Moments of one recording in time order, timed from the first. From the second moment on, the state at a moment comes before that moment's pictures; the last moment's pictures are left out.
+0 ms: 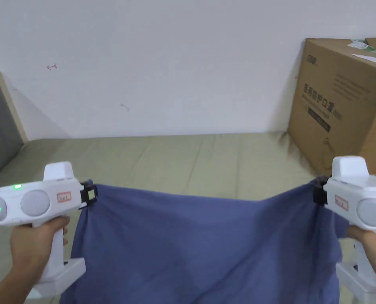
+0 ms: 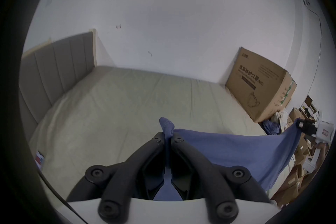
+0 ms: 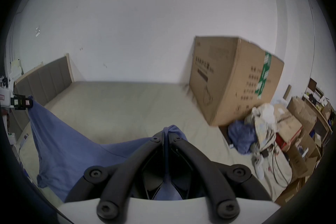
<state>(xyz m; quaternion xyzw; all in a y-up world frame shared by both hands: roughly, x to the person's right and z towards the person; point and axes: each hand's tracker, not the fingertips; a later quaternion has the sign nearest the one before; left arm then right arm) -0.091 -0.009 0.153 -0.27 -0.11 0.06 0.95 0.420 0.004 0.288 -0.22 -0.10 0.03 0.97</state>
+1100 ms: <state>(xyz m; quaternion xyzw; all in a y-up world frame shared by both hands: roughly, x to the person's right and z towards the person) -0.081 0.117 0.036 -0.14 -0.06 0.03 0.99 0.411 0.140 0.166 -0.05 -0.07 0.02 1.00</state>
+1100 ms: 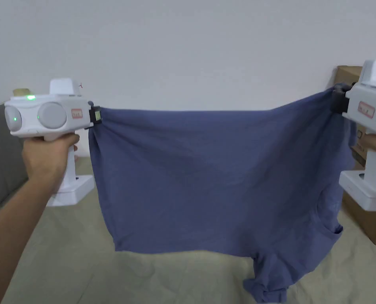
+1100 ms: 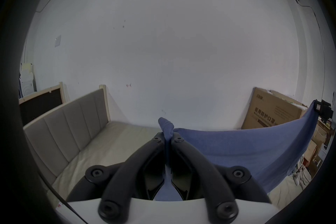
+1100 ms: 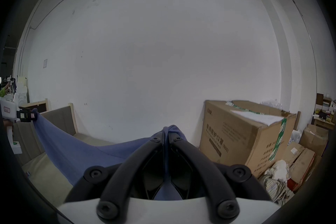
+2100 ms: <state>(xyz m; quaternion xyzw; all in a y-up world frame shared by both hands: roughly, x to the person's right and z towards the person) -0.147 -0.184 0.267 -0.37 -0.06 0.08 0.92 0.423 -0.164 0.393 -0.28 -0.02 -0.15 0.95</state>
